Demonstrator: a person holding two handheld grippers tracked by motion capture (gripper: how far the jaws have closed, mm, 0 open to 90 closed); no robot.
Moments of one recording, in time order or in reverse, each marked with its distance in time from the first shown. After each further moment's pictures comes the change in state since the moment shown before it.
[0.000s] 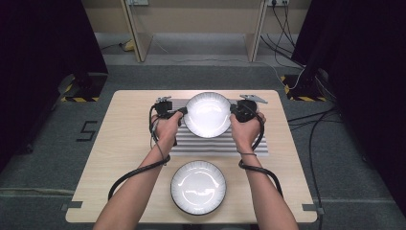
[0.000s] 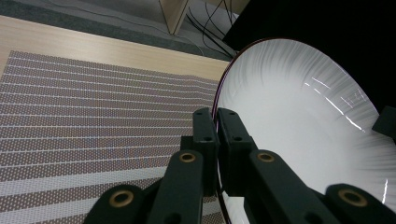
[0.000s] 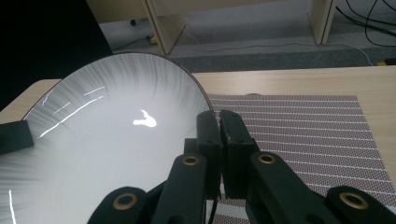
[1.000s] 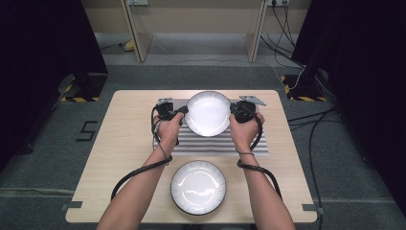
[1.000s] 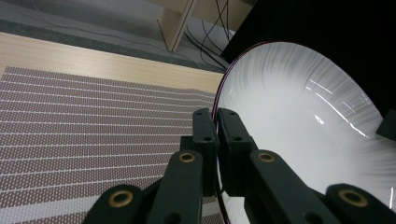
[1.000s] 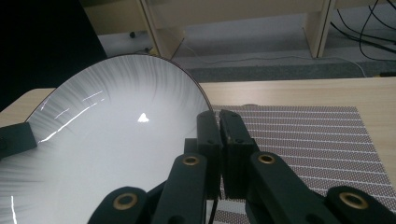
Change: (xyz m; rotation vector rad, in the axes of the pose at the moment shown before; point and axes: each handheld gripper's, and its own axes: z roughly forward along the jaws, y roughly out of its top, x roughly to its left) left arm 0.008 -0.009 0.016 -0.088 -0.011 0.029; right arm -0.003 -0.007 0.012 -0.056 -0.005 -0.011
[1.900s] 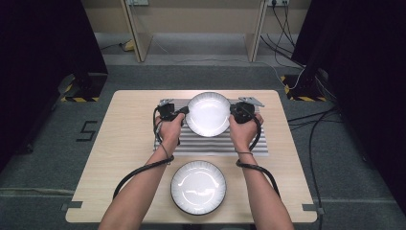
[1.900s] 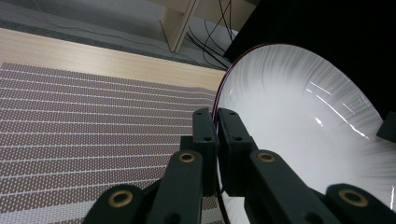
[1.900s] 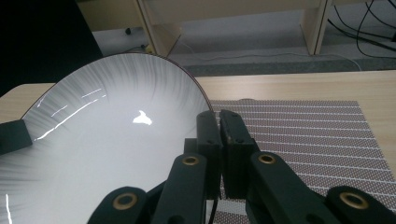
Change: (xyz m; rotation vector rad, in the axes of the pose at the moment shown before) left arm 0.006 -0.007 0.012 0.008 0.010 -0.003; right arm -0.004 -0.008 0.013 0.011 -0.014 0.000
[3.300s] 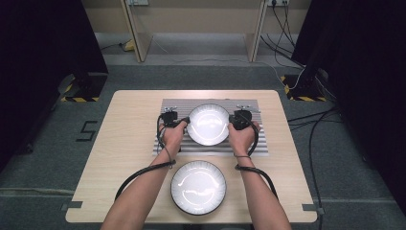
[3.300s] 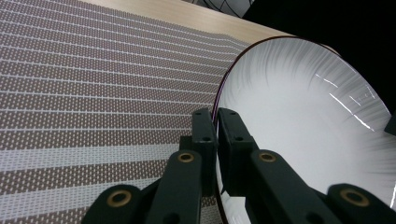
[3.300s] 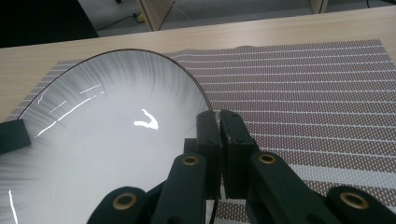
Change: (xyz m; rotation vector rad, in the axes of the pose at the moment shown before) left arm 0.014 -0.033 0.022 0.135 0.055 -0.020; right arm -0.011 -0.035 0.025 0.128 -0.011 0.035
